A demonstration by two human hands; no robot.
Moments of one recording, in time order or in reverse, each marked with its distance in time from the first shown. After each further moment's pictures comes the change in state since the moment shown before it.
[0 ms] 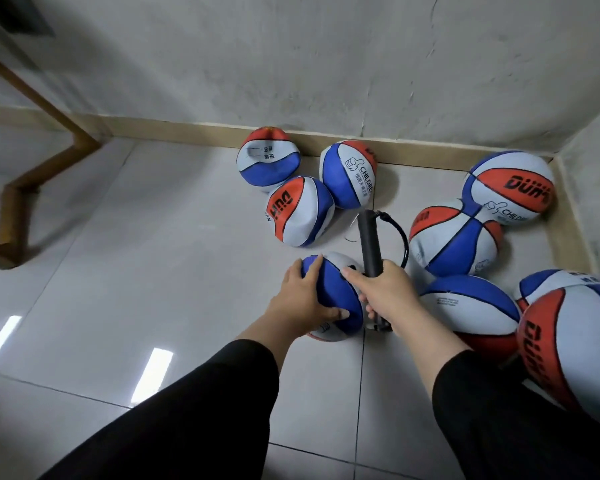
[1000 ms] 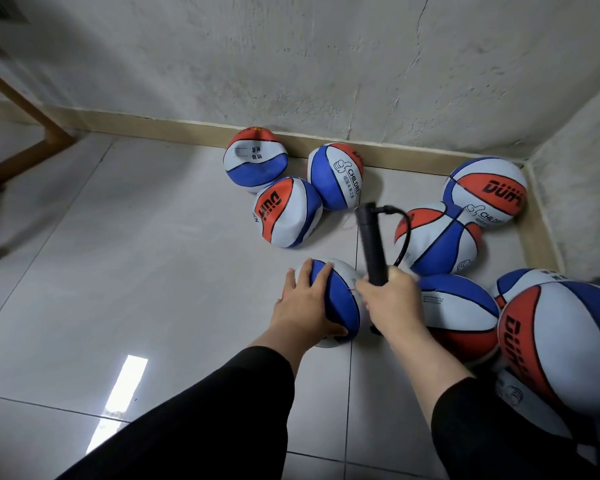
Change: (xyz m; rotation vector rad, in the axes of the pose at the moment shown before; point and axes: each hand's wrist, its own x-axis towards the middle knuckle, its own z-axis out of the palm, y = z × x) left_hand -0.006 0.011 0.020 0.167 0.008 0.082; right_hand -0.028 0.005 -0.011 0.013 0.229 -0.128
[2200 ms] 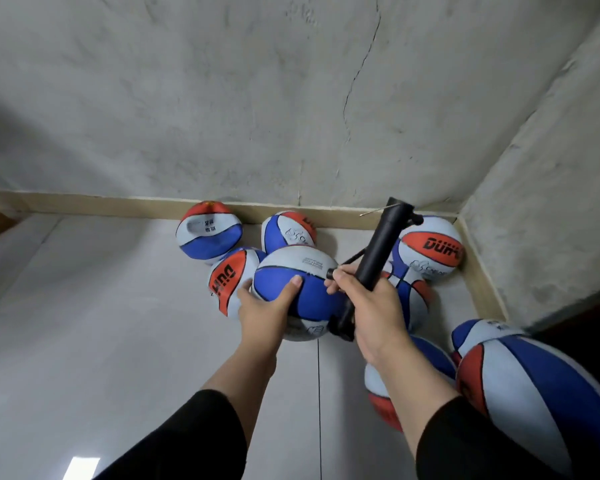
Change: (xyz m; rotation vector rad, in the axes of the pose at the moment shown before) left_hand 0.049 0.063 -0.071 -1.253 0.379 -0.242; right_hand 0.048 -0.063 -0.043 0.779 -0.066 -0.193
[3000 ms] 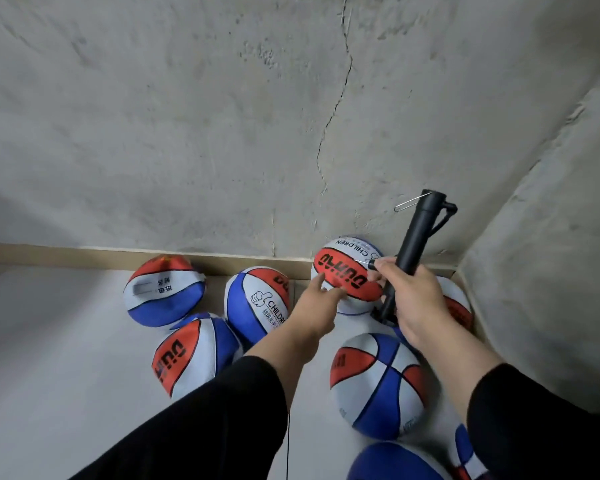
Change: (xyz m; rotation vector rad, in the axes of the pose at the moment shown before) left_hand 0.102 0.065 0.178 0.201 -0.445 0.010; right_hand 0.205 -0.043 -0.084 -0.174 0.130 -0.037
